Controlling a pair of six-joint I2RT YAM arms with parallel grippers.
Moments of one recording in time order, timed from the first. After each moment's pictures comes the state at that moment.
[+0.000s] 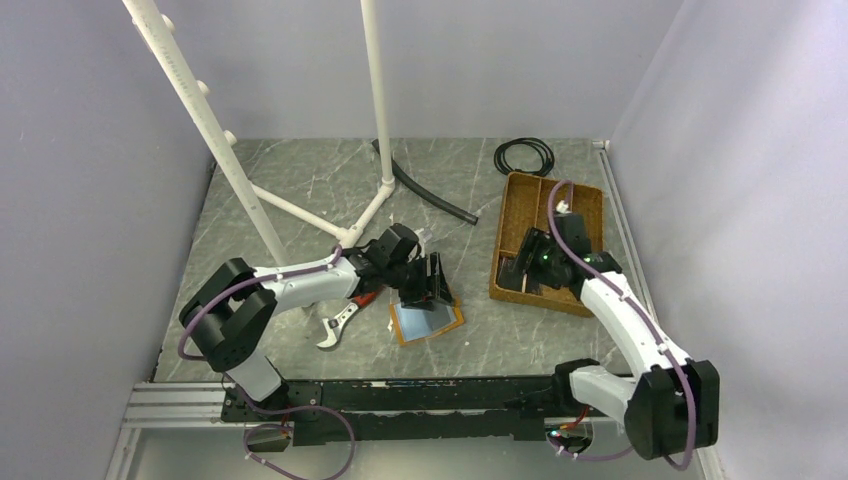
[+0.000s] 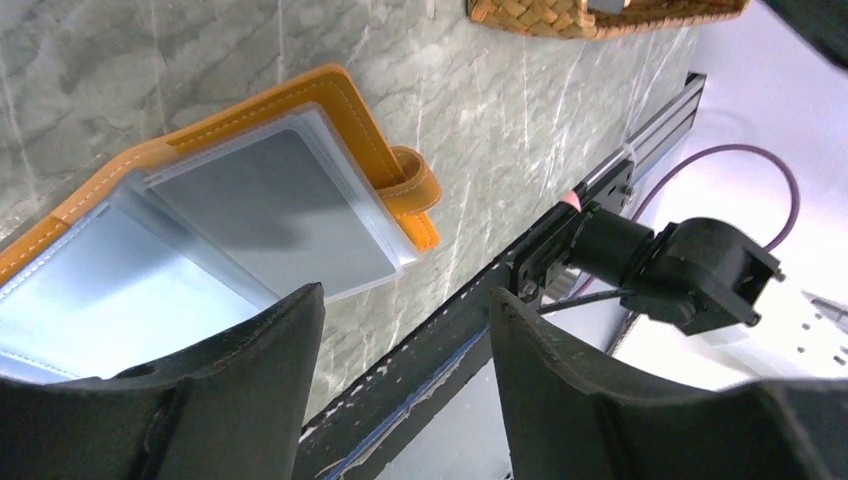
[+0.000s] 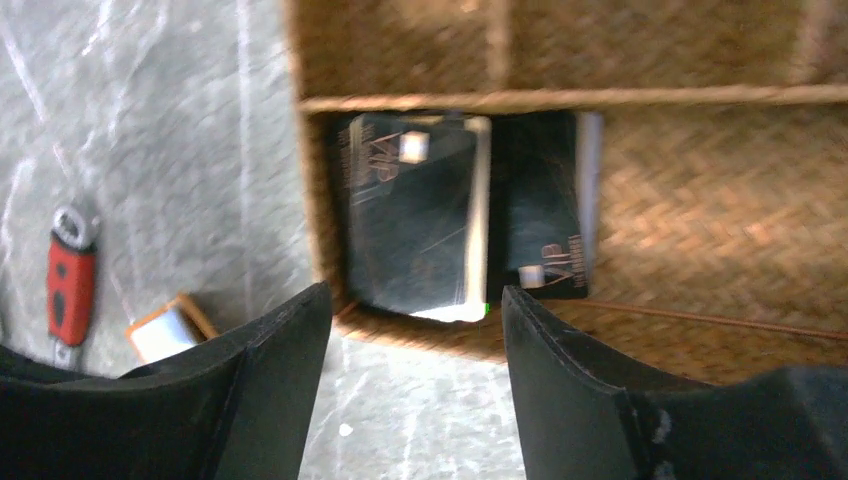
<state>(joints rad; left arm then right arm) -0.84 1.61 0.93 -0.12 0.38 -0.92 0.22 1.07 0.73 -0.56 -0.03 0.55</state>
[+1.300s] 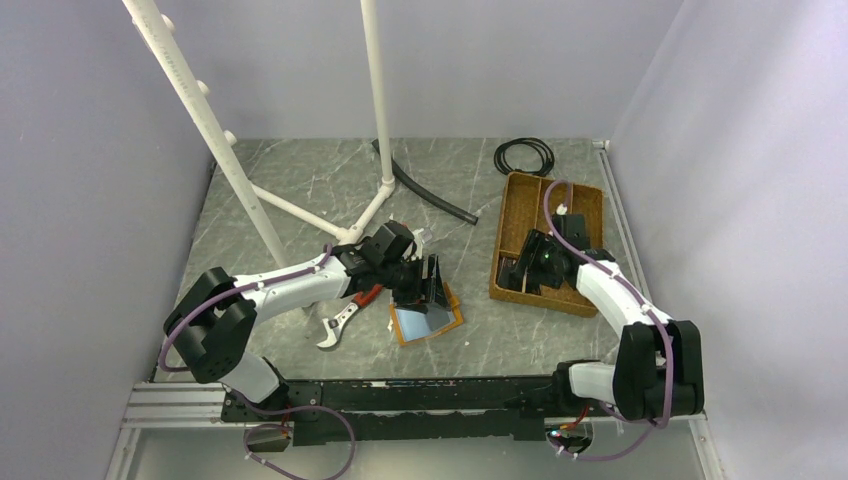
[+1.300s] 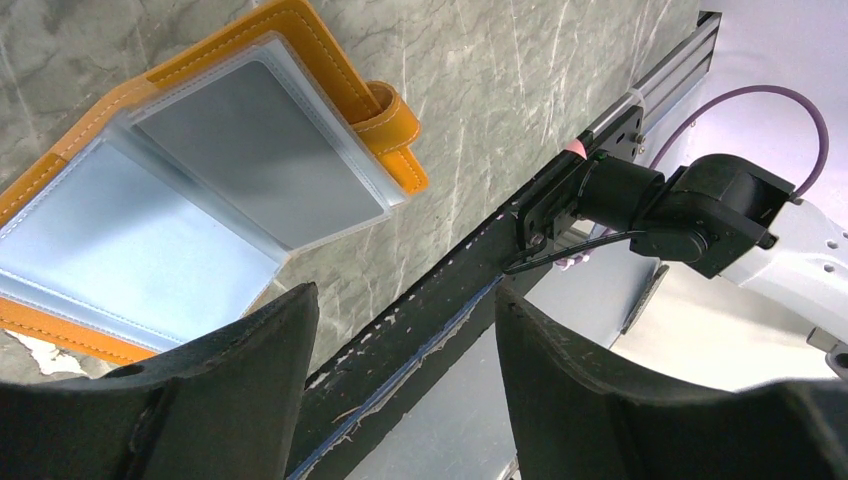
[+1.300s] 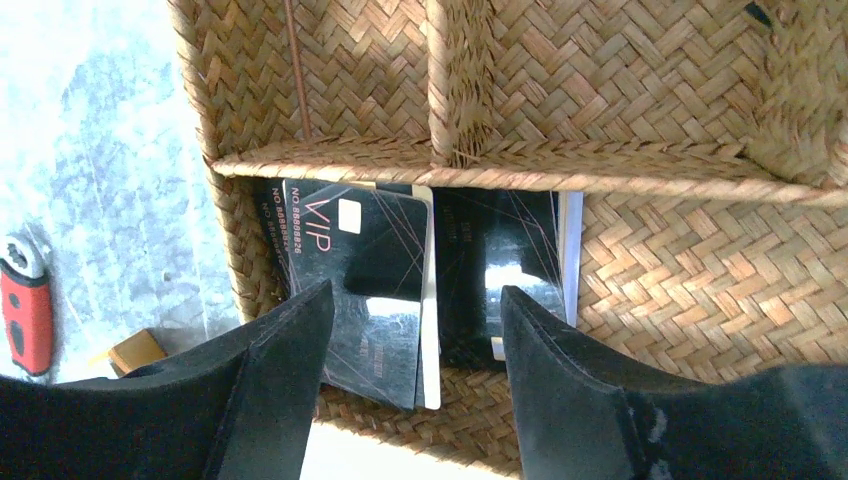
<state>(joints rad) -0.84 1.53 0.95 -0.26 0.42 -0.83 0.08 1.24 0.68 -0.41 -0.11 0.47</state>
